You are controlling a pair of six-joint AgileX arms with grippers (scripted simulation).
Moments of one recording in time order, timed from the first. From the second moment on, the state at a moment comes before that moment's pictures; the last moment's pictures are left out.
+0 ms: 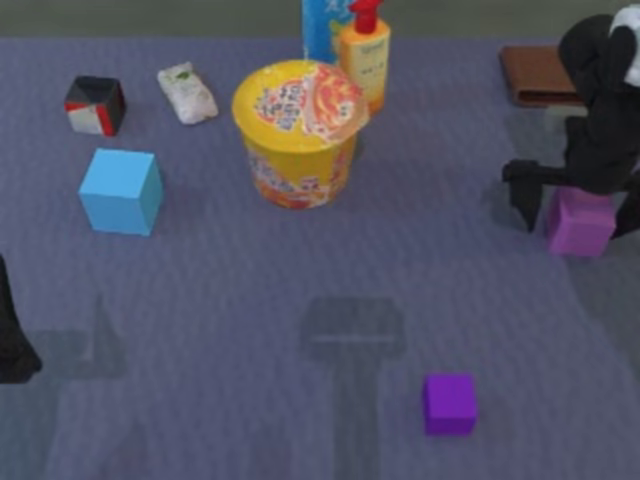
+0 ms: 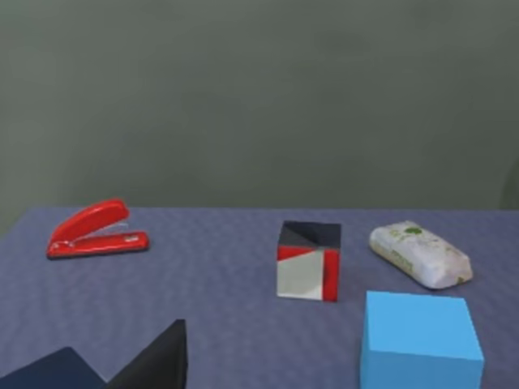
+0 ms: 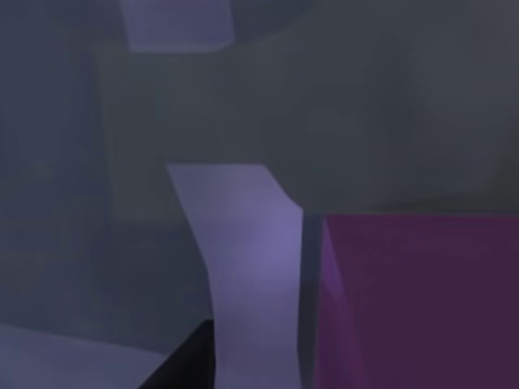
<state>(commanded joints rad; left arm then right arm) 0.00 0.00 0.00 0.00 0.00 0.00 0.15 2.31 1.70 -0.96 0.00 0.29</state>
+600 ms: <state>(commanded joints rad) 0.00 0.00 0.00 0.00 0.00 0.00 0.15 2.31 1.70 -0.96 0.00 0.29</state>
